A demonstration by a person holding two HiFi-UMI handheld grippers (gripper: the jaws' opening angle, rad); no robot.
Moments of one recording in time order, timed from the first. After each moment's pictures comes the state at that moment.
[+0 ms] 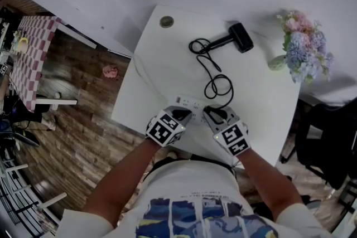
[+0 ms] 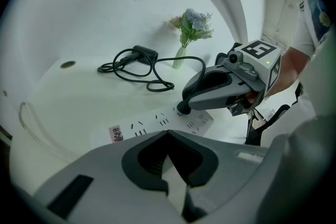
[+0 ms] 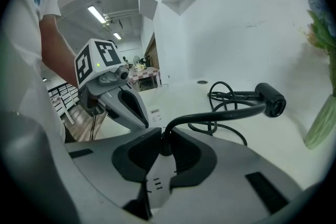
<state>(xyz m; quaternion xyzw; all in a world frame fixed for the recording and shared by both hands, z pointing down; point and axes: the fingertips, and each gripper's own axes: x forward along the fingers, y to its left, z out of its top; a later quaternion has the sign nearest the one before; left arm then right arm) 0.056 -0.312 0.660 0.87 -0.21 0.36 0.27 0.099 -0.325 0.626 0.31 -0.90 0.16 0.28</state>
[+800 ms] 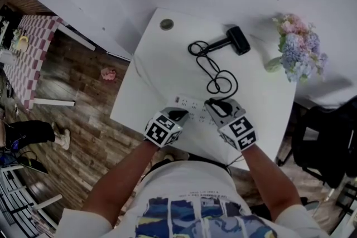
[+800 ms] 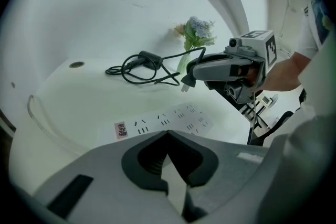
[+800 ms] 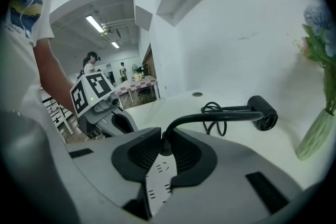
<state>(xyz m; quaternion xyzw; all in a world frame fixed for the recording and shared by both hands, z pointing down) 0.048 -0.310 0.653 0.87 -0.25 0.33 0.28 0.110 -0.349 0.575 0.32 -0.90 0.16 0.24</state>
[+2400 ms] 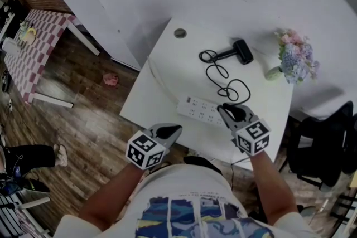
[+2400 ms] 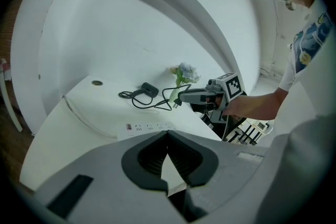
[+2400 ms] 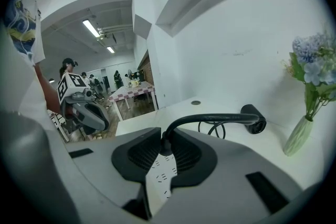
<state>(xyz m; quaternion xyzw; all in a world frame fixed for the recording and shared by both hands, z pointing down) -0.027 -0.238 0.536 0.90 -0.28 0.17 0.29 0.107 -0.315 0.519 0.36 -0.90 0.16 0.21</state>
